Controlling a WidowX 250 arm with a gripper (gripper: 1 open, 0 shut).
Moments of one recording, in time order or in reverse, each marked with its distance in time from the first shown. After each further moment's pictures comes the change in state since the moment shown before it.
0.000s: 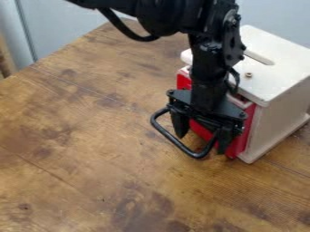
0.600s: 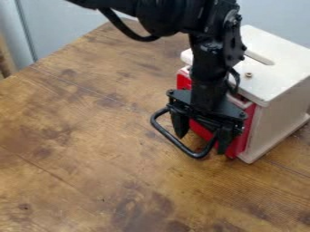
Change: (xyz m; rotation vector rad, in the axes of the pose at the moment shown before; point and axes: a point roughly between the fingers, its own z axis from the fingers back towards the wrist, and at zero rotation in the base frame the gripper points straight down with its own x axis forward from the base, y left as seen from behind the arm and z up) arm -0.001 0.000 0.001 0.002 0.004 0.001
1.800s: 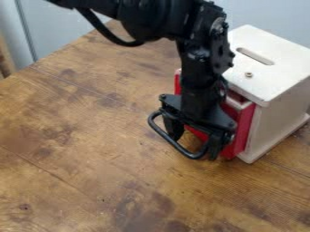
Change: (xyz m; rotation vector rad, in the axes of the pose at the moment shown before) arm -0.022 0.001 -0.013 0.001 0.028 -0.168
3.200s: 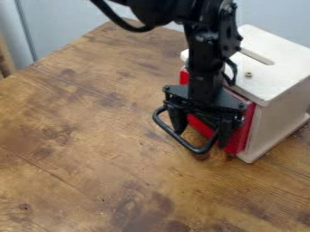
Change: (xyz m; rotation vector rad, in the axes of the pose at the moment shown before) arm 0.019 0.011 0.036 -0.006 -0.009 0.236
